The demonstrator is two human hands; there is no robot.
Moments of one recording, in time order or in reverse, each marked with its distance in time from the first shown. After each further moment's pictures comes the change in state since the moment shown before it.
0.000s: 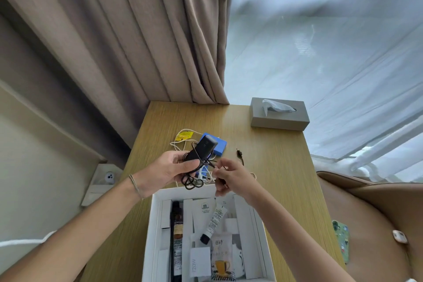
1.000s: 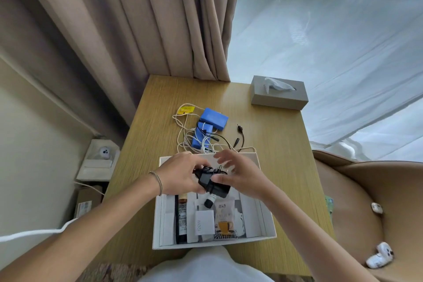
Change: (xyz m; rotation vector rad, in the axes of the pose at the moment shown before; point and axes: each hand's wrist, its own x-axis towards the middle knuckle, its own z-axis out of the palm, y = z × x) left_hand -0.030 -0.066 0.024 1.074 0.075 0.058; right_hand -0.052 0.034 0.023 -0.572 0.048 -0.163
